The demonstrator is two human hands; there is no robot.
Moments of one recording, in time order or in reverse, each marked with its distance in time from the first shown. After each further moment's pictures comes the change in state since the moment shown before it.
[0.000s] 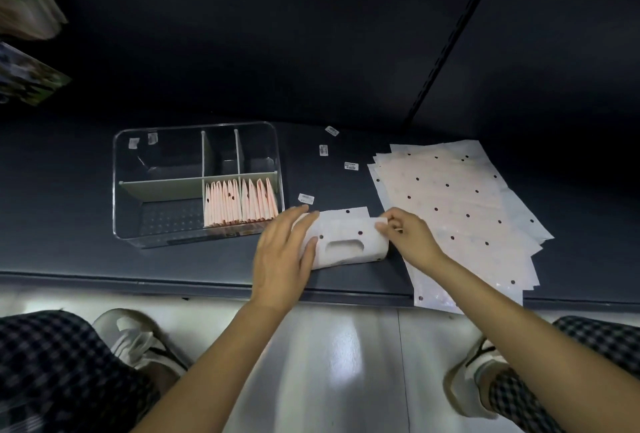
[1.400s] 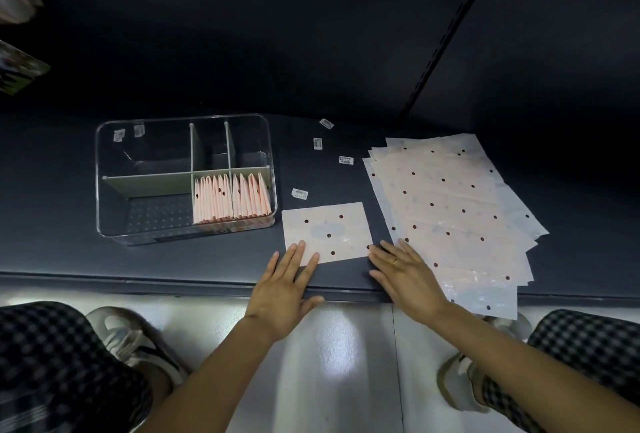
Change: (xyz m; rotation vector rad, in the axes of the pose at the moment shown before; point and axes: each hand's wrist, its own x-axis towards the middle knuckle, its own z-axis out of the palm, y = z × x) left_hand -0.053 -0.037 0.045 0.454 -0.783 0.062; right_hand -0.049 0.049 0.024 -0.894 0.158 -0.563
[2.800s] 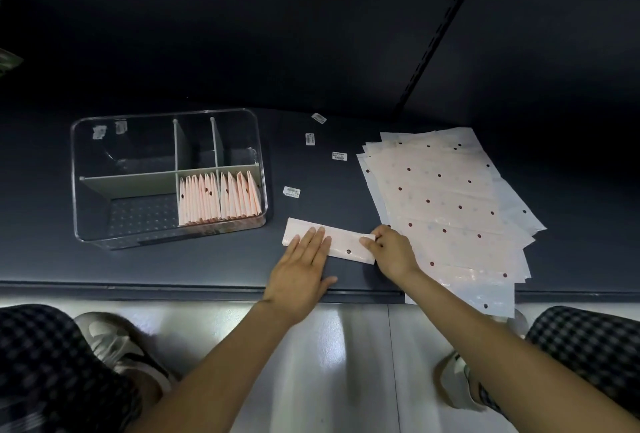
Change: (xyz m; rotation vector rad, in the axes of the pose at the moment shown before) left_hand 0.038 0.023 -0.018 -0.121 0.125 0.074; right_hand 0.053 0.003 0.016 0.632 -0.291 0.810
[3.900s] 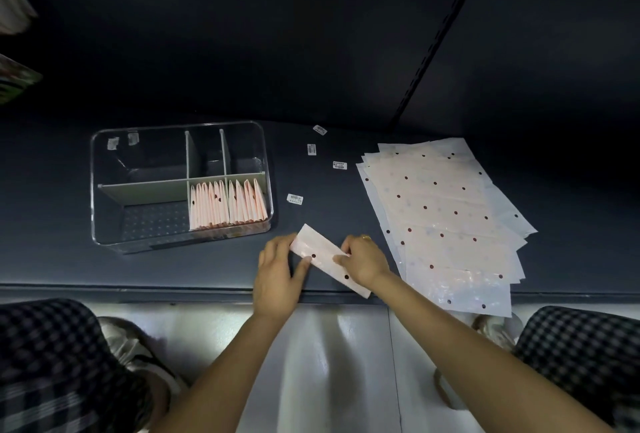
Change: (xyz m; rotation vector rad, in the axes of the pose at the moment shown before) left_hand -0.021 -0.010 -0.012 -0.665 0.399 -0.427; right_hand -0.025 -0.050 0.015 -0.234 -0.140 -0.080
